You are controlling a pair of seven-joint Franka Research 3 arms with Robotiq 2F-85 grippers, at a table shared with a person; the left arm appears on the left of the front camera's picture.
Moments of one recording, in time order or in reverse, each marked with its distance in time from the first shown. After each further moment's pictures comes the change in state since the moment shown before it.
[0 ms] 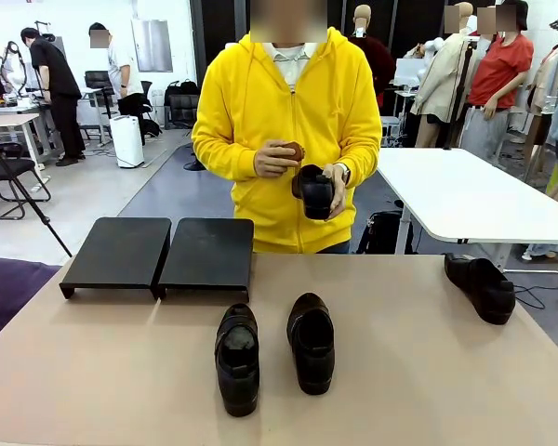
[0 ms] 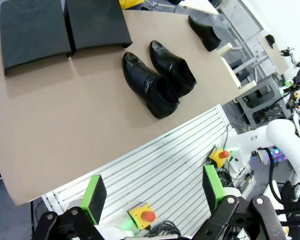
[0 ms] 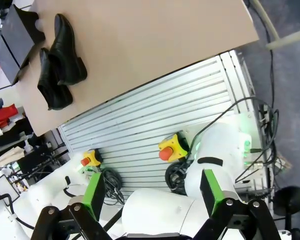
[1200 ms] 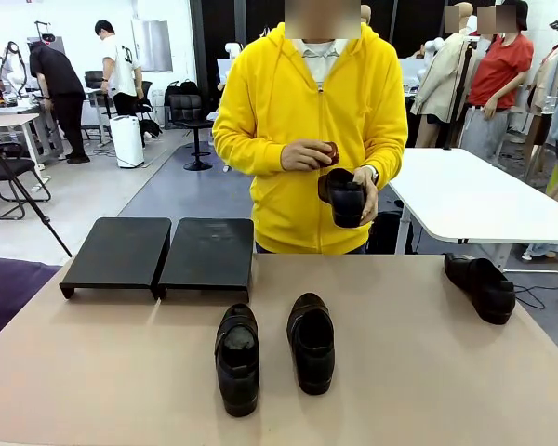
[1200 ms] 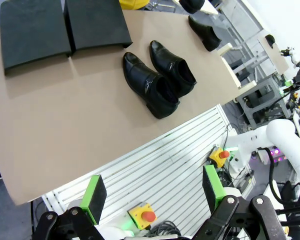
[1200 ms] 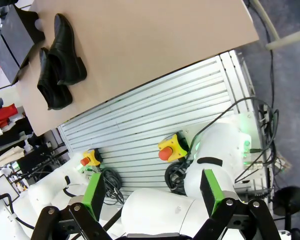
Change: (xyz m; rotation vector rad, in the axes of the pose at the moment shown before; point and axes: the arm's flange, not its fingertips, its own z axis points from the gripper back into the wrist) left arm 0.000 0.000 0.000 0.000 0.000 0.000; right arm 0.001 -0.001 0.000 0.000 0.001 0.001
